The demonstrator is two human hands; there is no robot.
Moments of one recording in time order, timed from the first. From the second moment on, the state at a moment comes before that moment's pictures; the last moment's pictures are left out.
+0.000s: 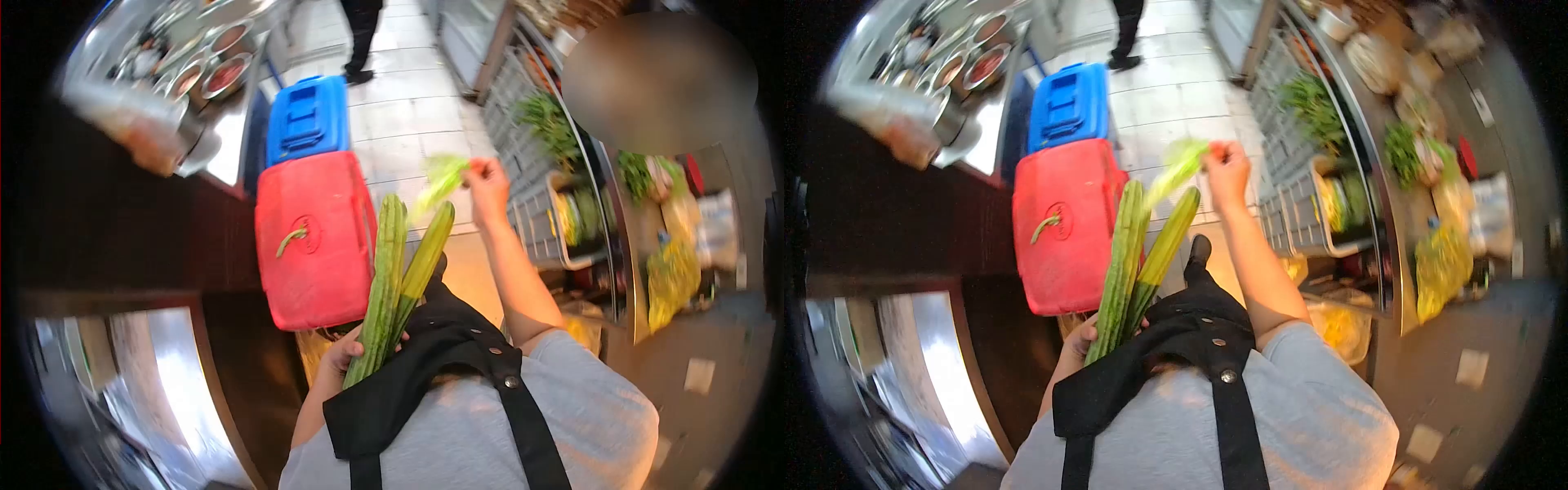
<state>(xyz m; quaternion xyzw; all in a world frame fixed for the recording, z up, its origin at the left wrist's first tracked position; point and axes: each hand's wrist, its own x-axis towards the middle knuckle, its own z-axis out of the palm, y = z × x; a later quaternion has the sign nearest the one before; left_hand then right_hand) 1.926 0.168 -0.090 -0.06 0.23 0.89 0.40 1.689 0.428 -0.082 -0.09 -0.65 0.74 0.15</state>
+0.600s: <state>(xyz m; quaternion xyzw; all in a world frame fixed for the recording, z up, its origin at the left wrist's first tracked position) 1.887 0.338 -0.047 -0.12 0.36 0.75 0.55 2.151 0.808 -0.200 -0.51 -0.85 0.13 0.03</state>
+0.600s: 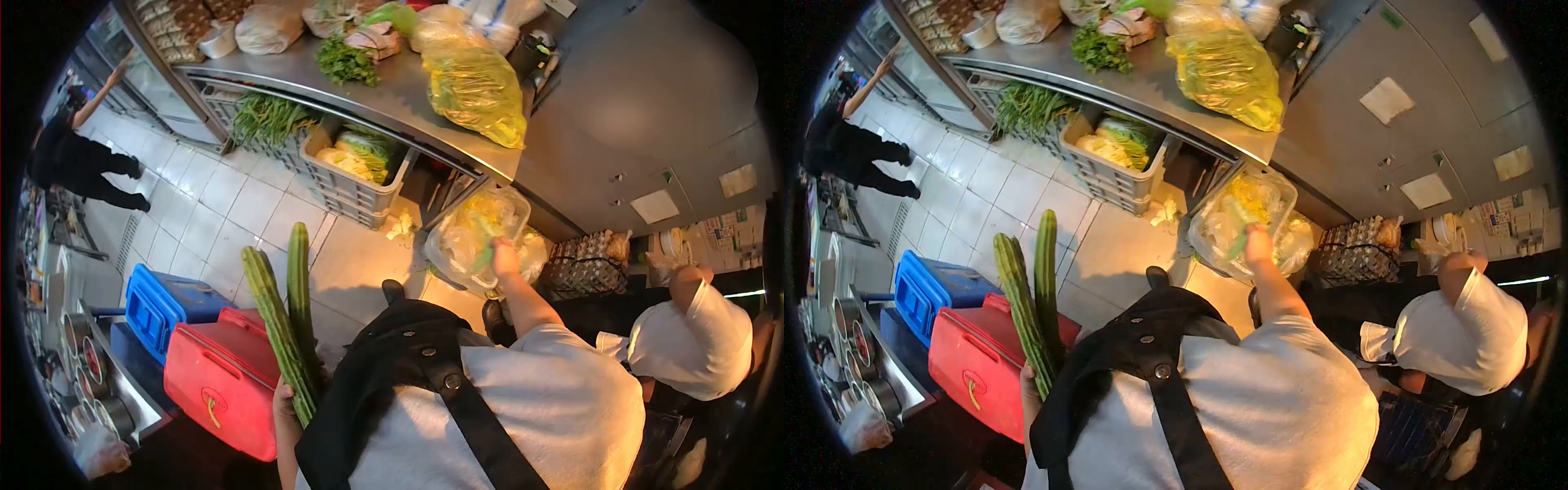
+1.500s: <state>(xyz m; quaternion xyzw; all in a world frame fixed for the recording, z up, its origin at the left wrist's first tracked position) 1.605 0.294 -0.019 0.02 0.49 0.85 0.22 1.674 0.816 -0.287 -0.11 -0.91 0.23 -0.33</state>
